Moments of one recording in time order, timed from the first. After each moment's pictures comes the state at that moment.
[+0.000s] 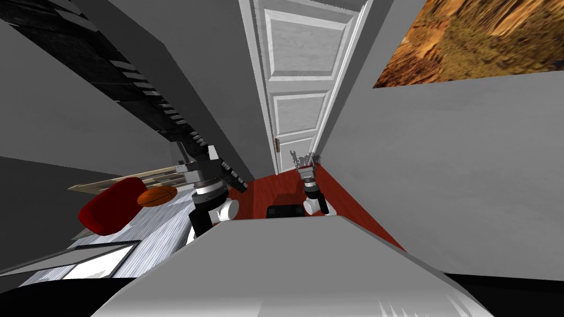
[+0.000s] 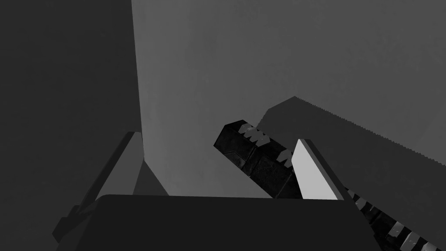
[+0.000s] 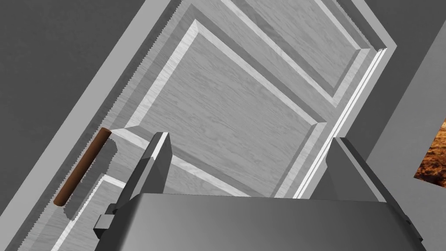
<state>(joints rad) 0.27 -0.23 0.43 -1.76 -0.32 -0.77 -0.66</state>
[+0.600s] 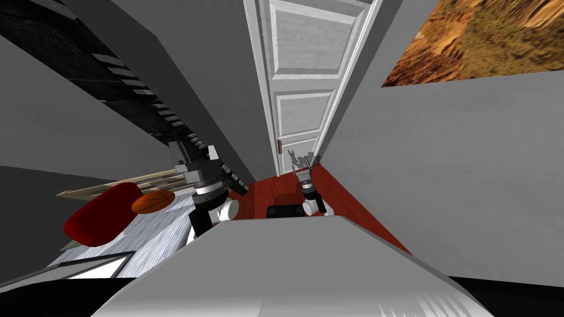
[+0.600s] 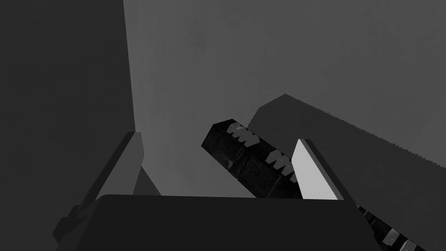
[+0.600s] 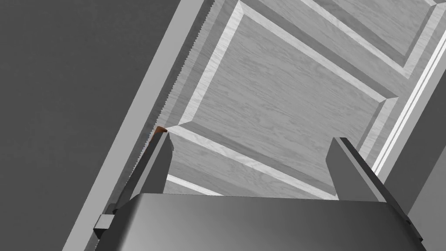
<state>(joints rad) 0.21 -0.28 0.51 -1.63 -0.41 -0.81 -0.78</state>
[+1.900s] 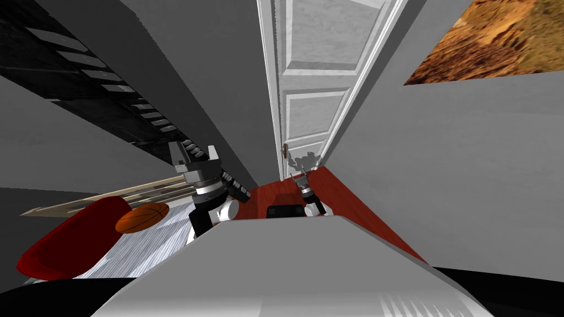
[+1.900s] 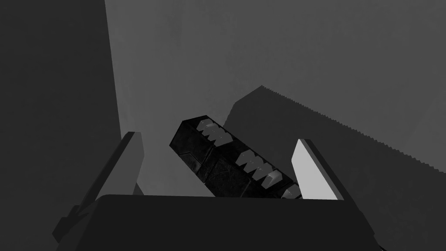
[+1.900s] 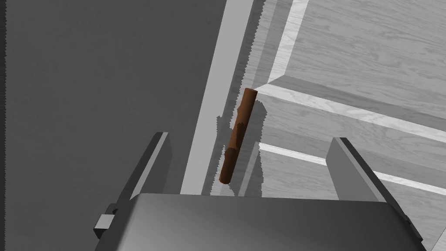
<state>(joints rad) 0.10 -0.38 0.69 -1.35 -0.57 -0.89 -1.04</state>
